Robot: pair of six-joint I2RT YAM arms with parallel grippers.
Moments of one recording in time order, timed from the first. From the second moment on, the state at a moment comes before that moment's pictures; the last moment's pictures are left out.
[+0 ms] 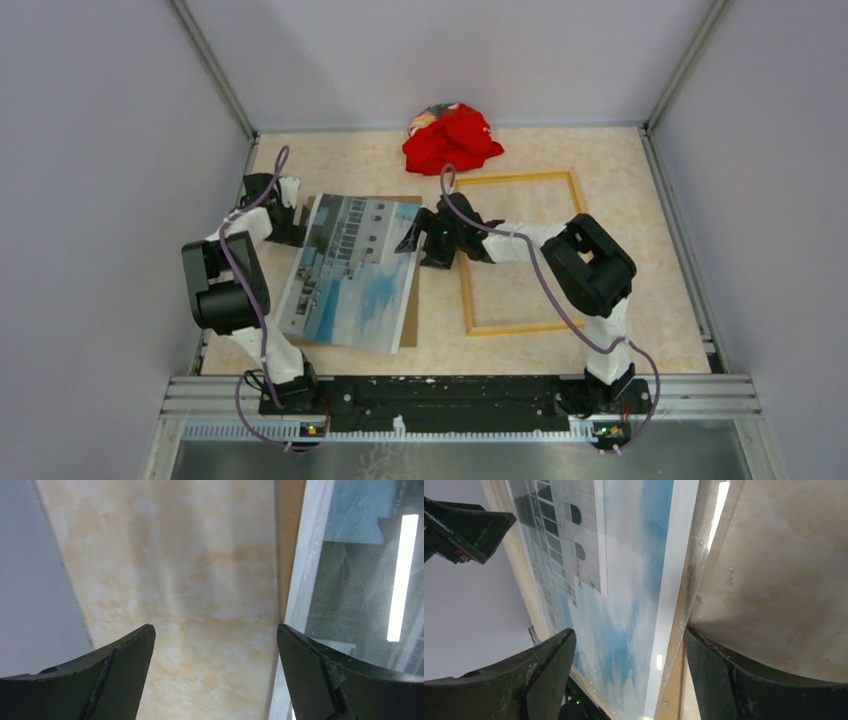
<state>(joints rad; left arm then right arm) 0.24 1.75 1.07 -0.28 -0.02 0.41 0.76 2.01 1.20 0.09 -0.25 1.06</state>
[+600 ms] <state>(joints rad) 0.18 1.73 1.16 -0.41 0.05 0.39 0.67 2.02 1.33 -0.13 -0.19 0.93</state>
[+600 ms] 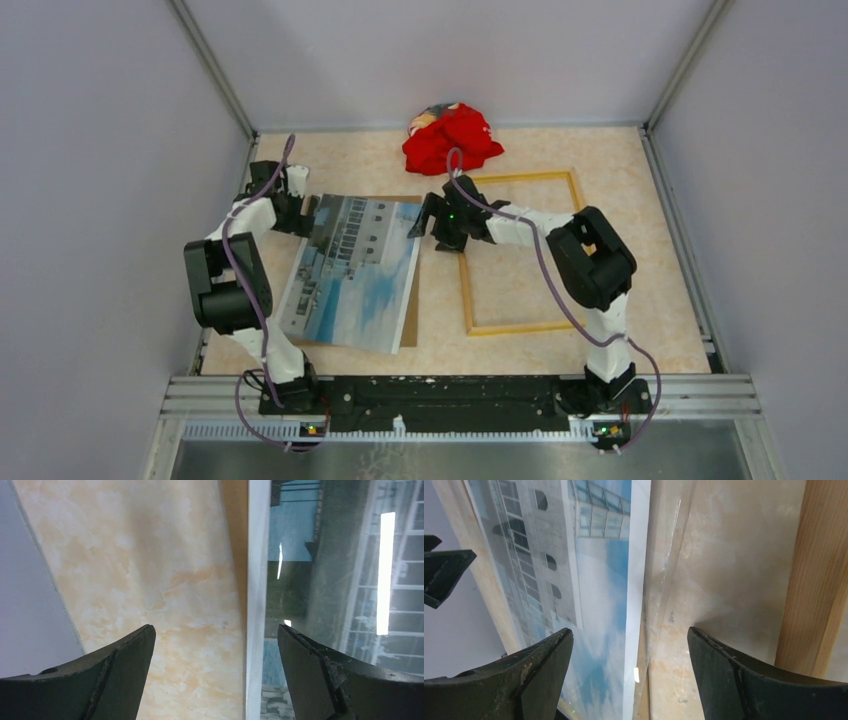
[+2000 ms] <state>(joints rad) 0.18 1.78 1.10 -0.27 0.02 0.36 0.59 2.15 1.36 0.20 -0.16 1.06</state>
